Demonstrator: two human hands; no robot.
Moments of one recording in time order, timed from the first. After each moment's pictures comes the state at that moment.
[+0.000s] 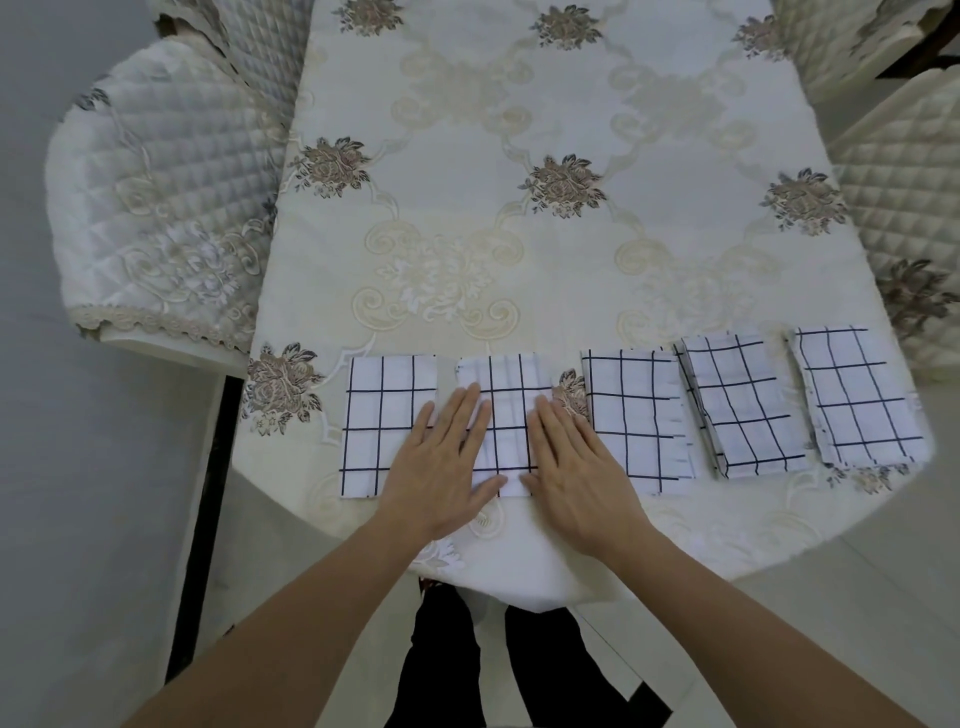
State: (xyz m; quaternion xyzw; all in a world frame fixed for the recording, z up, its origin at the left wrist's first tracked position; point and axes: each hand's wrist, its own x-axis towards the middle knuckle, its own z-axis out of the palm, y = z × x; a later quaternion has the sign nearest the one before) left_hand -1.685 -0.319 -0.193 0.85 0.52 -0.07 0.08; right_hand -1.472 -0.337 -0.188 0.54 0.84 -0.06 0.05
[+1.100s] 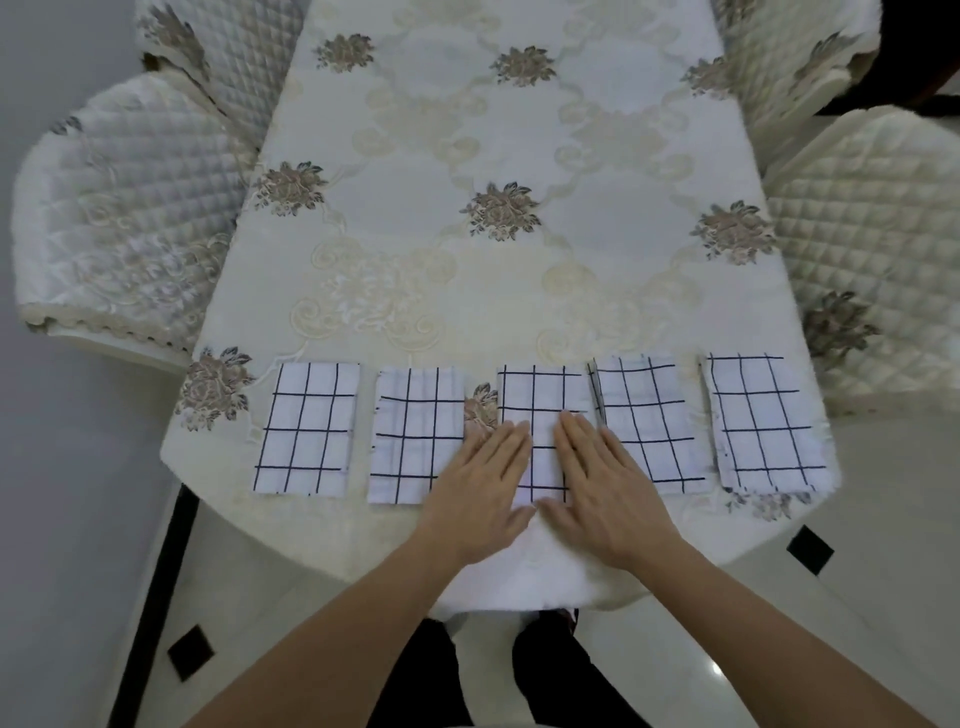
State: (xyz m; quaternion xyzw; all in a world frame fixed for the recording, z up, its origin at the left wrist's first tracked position) left_hand -1.531 -0.338 -0.181 0.87 0.48 -0.09 0.09; right_hand -1.324 -0.337 -0.178 0.53 0.84 -0.07 0.07
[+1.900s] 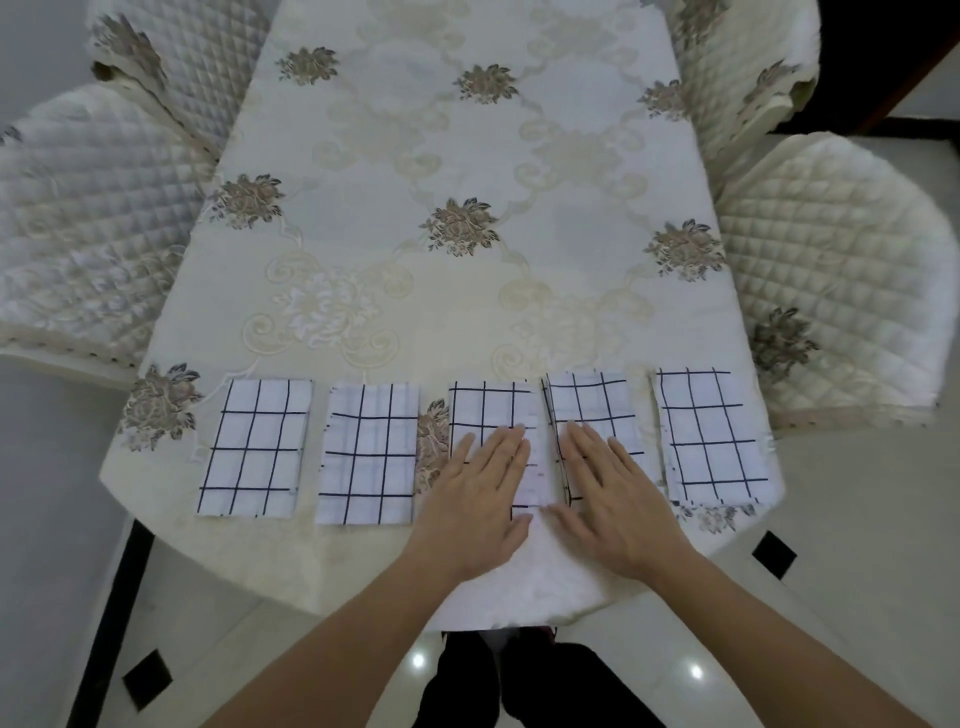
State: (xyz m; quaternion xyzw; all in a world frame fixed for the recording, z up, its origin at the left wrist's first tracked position) left_hand -1.478 -0.332 -0.164 0.87 0.49 -0.03 0.08; right_hand -1.255 -0.329 -0.172 0.53 0.84 -0.09 0.01
